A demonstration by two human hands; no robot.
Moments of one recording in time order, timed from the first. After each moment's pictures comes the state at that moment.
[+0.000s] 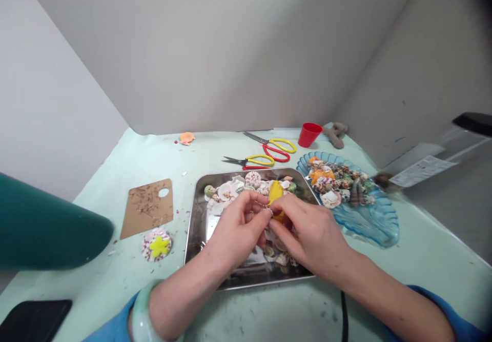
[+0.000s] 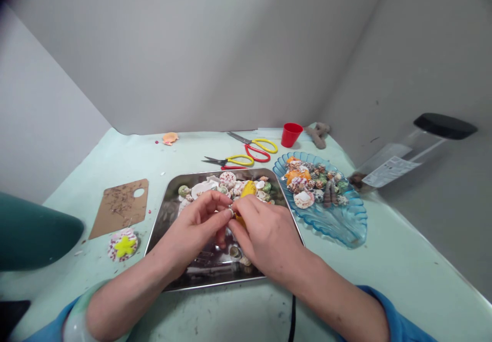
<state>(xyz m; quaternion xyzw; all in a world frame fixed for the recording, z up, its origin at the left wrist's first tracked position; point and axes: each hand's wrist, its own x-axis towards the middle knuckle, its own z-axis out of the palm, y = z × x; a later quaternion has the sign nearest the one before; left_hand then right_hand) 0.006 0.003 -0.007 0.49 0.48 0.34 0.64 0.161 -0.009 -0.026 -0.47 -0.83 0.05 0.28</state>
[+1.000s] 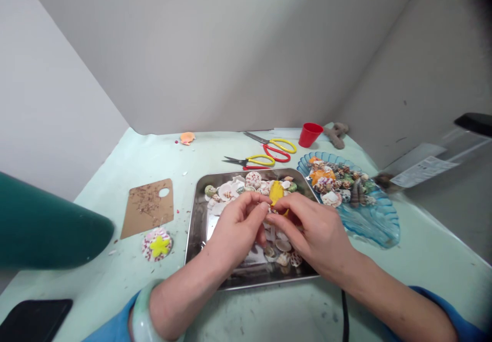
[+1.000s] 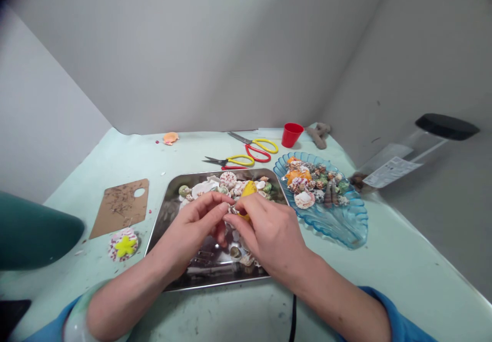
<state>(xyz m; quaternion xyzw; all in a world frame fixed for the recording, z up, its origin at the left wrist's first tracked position) 0.002 0.002 -0.006 0.49 0.50 0.34 0.63 0.161 -0.007 -0.030 -0.47 -0.81 0.04 0.35</state>
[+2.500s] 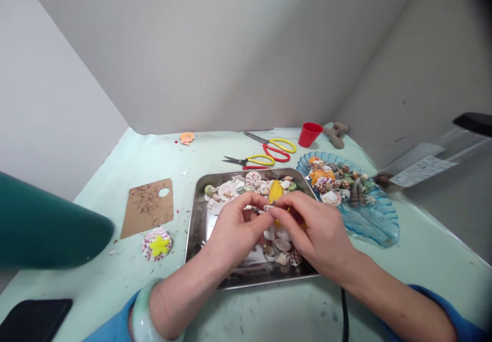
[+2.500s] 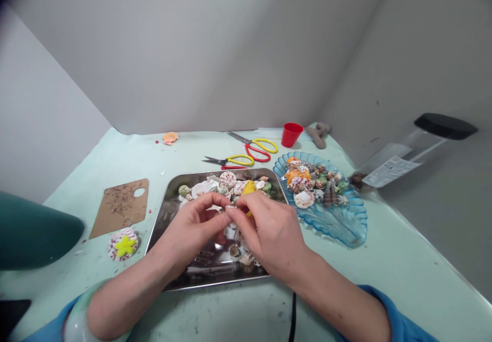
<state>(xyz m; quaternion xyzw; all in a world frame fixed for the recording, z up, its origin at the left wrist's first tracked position) 0.001 0.003 -0.005 0.50 0.52 0.31 0.62 0.159 -0.009 -0.025 -0.48 -0.79 0.06 0.37</state>
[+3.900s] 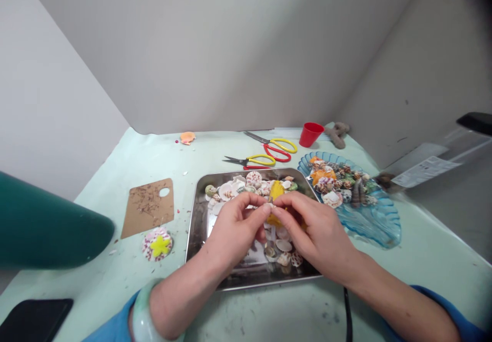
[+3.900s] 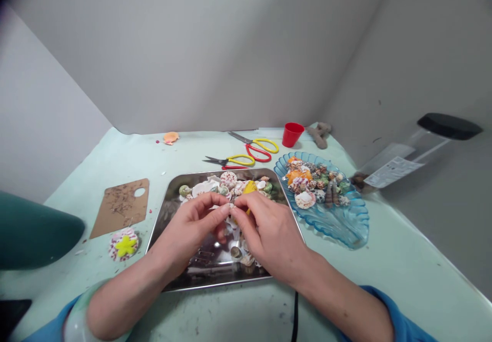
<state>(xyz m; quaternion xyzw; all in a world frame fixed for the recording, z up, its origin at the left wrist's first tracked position) -0.001 0.004 -0.010 0.49 0.50 0.33 0.63 0.161 -0.009 -0.024 -0.47 -0.80 0.15 0.35</state>
